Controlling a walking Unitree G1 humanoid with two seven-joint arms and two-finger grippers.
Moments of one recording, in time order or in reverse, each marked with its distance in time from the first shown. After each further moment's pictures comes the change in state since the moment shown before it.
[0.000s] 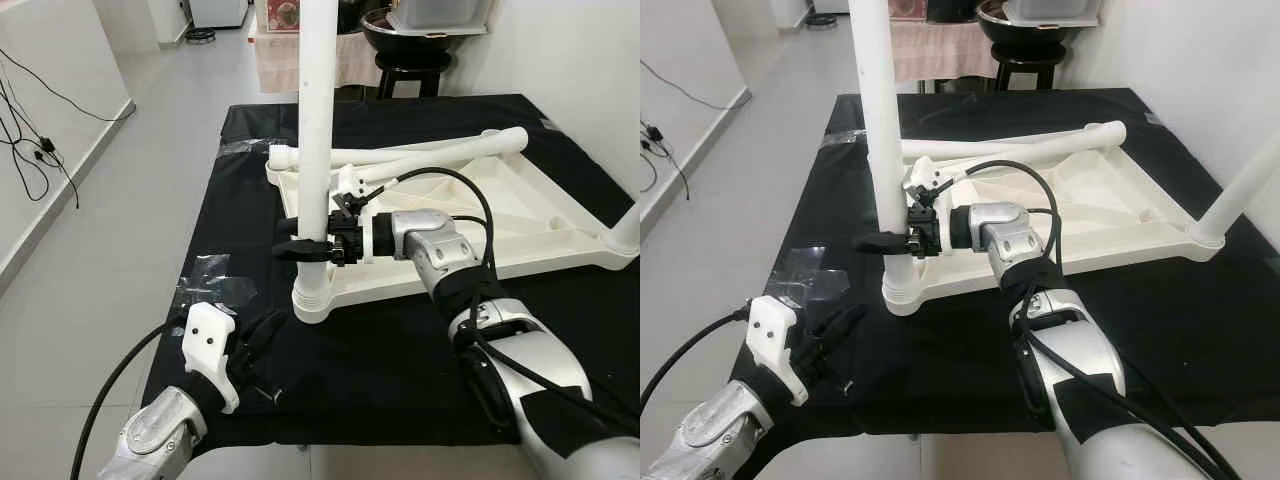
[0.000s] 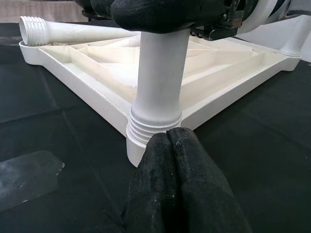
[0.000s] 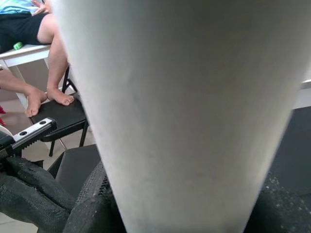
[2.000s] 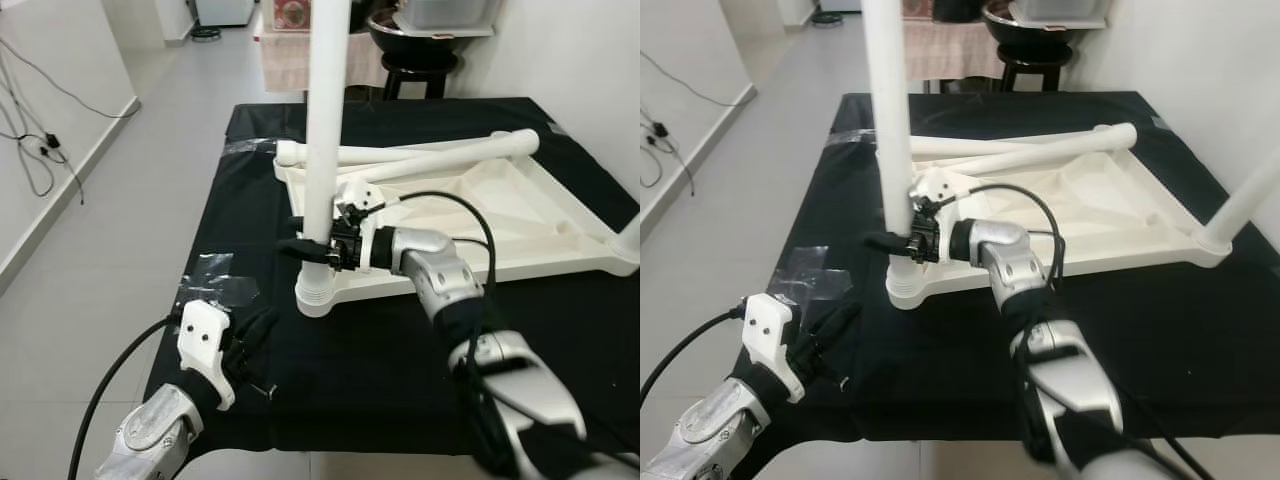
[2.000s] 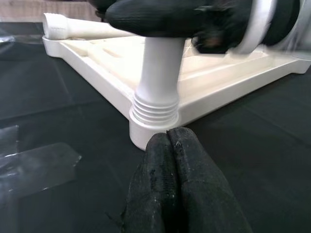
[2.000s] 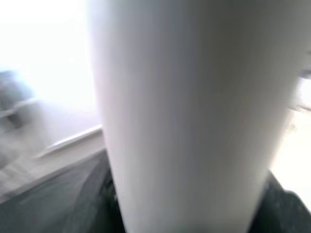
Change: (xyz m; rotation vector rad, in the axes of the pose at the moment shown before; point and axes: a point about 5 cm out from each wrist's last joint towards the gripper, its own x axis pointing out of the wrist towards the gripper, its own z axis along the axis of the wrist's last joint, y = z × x) left arm -0.001 0.007 -0.002 -0.008 0.002 0.032; right arm 0.011 0.016 -0.028 0.072 -0.084 -0.589
